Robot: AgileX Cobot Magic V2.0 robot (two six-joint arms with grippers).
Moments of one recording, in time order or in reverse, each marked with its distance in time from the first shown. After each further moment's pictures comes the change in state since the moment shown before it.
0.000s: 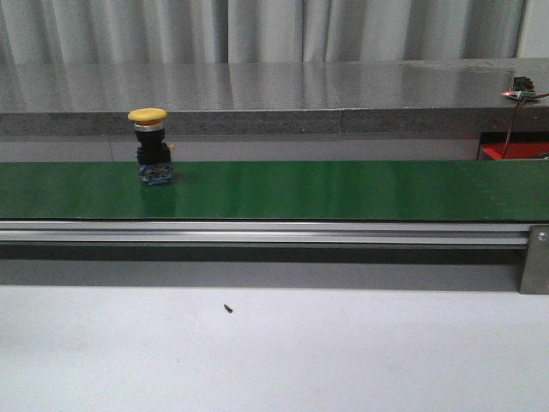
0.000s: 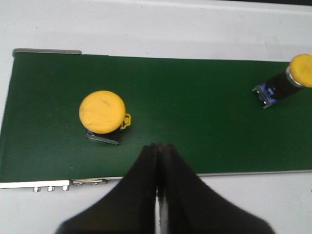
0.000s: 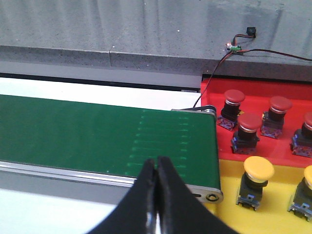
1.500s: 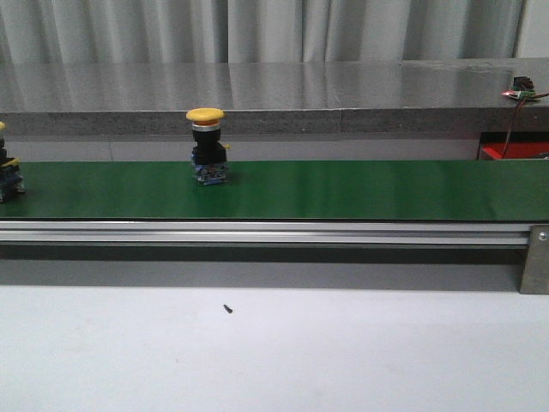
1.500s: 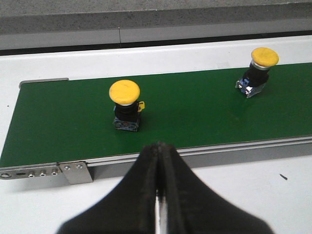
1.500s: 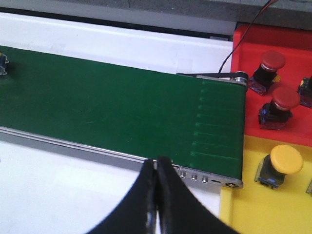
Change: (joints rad) left arm -0.090 -0.582 0.387 -0.024 -0.146 0.037; right arm 0.002 0.461 -0.448 0.001 0.362 -0.007
